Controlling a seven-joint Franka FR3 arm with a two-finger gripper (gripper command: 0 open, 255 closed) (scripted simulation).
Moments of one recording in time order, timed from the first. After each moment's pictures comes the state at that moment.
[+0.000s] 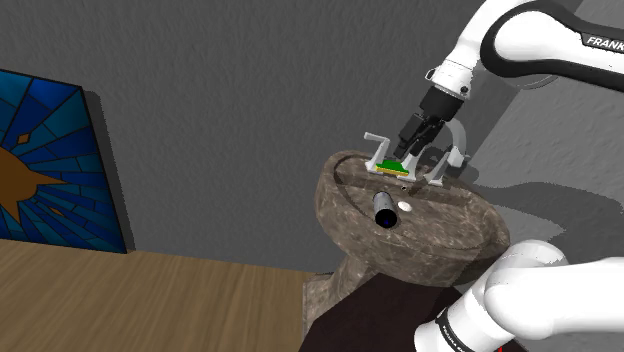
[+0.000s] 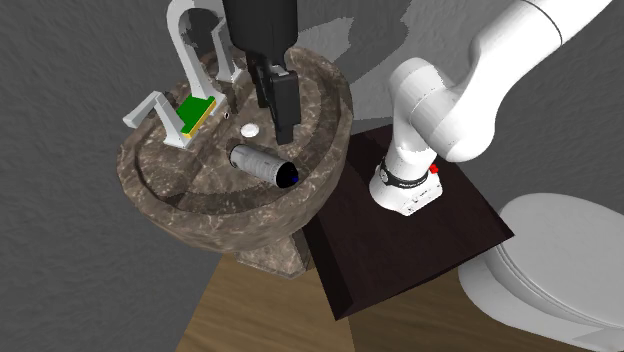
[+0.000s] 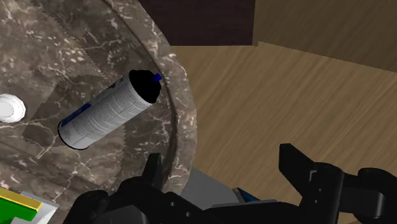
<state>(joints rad) 0.01 -0.76 -0.04 -2.38 0.12 1.67 -0.07</state>
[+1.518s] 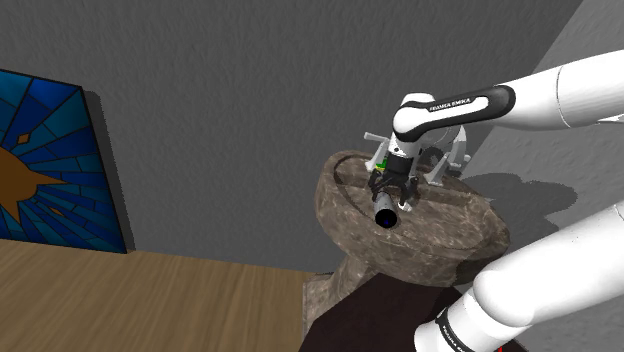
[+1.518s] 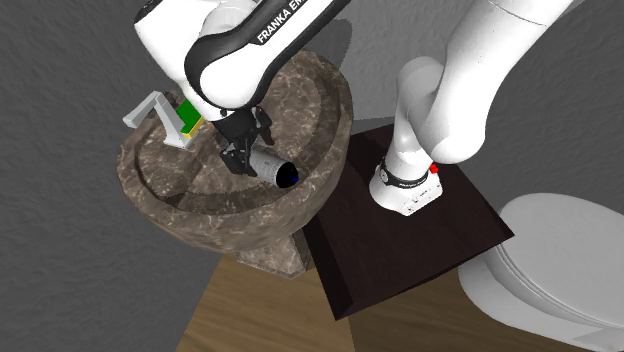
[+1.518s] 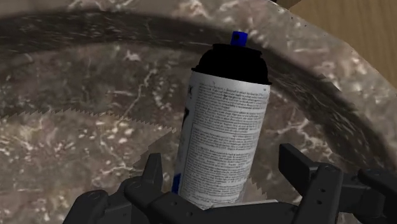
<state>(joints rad) -0.23 -0.23 -0.05 -2.47 0.05 1.94 0.41</state>
